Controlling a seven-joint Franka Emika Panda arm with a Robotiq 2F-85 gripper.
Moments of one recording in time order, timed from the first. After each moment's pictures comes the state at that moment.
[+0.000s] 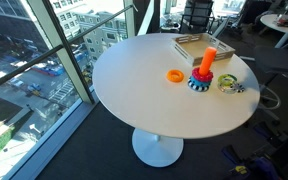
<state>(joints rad) -0.09 -0.29 -0.18 -2.15 0.00 2.00 -0.23</state>
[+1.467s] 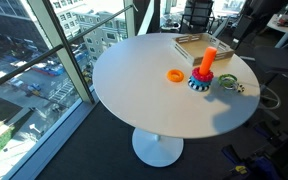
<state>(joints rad) 0.00 -0.16 -0.01 -2.32 0.02 2.21 -0.09</state>
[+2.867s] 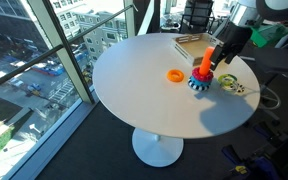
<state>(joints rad) 0.03 0.05 0.02 -2.33 0.01 2.40 0.03</state>
